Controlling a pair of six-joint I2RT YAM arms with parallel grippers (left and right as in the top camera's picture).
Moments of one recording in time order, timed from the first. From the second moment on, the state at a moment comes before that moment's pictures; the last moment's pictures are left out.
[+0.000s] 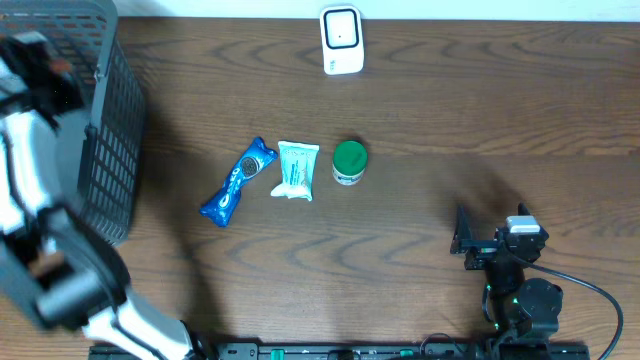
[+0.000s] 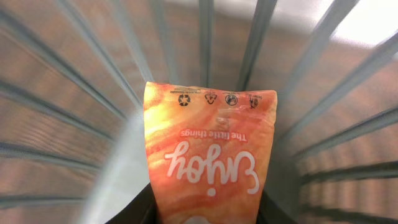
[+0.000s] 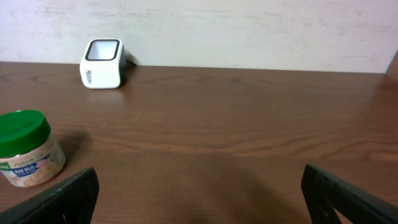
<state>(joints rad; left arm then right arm) 0.53 1.86 1.59 -0.44 0.14 0.14 0.01 0.04 0.04 -0.14 -0.03 0.00</state>
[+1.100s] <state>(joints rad) -0.57 1.77 1.59 -0.80 0.25 -0.18 0.01 0.04 0.04 -0.14 -0.03 0.00</state>
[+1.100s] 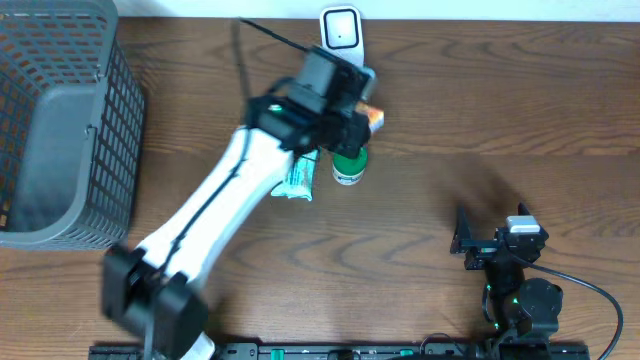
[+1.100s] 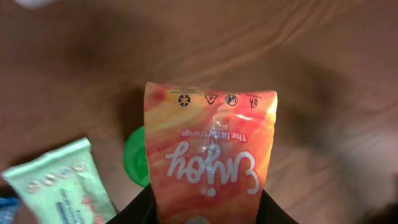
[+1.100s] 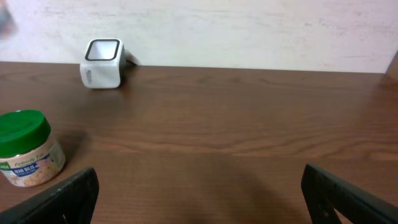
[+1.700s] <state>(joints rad) -0.82 1.95 1.59 -0.54 0.14 -0.35 0.01 0.04 0.04 -0.14 -0.03 0.00</state>
